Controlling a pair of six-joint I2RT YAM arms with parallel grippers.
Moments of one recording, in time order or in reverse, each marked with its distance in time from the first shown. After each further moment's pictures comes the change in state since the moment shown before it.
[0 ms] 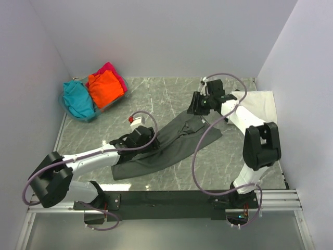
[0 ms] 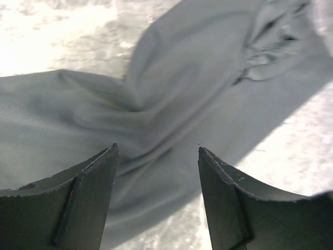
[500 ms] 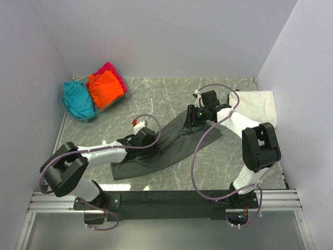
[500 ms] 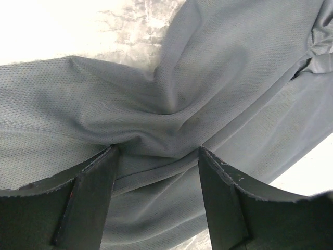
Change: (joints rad) left arm 0.024 0.173 0.000 0.018 0.028 0.014; right arm 0.074 -0.071 -0.222 0.064 -0.064 -0.085
